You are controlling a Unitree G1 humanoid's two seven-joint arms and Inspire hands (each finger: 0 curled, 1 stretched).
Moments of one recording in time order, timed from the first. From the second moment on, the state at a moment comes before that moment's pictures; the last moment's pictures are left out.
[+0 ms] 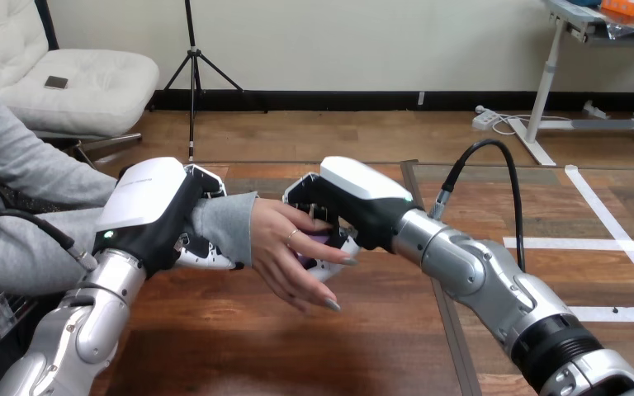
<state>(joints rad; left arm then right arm) -0.33 0.48 -0.19 0.47 0.64 -0.32 0.13 -0.72 -0.23 0.38 0.83 -0.55 -0.43 0.17</state>
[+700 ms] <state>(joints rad) -0.33 0.48 -0.19 0.48 0.64 -0.33 0.14 -0.72 -0.24 0.38 0.81 -0.52 -0.41 0.20</state>
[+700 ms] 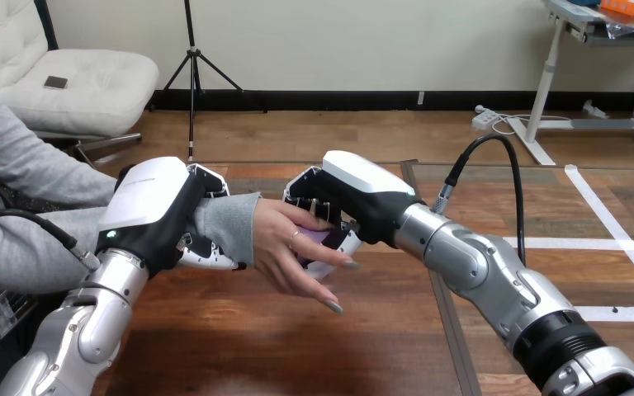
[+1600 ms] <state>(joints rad) -0.33 0.48 -0.19 0.48 0.64 -0.34 0.14 -0.74 -0.25 0.37 0.77 -0.51 -0.38 0.26</state>
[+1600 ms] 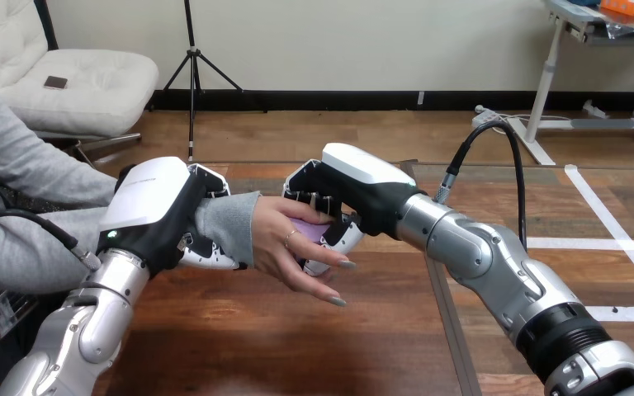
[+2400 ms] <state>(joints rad) -0.33 0.48 -0.19 0.48 0.64 -0.34 0.15 -0.74 -0.26 0.37 0.73 -0.48 -0.31 0.30</state>
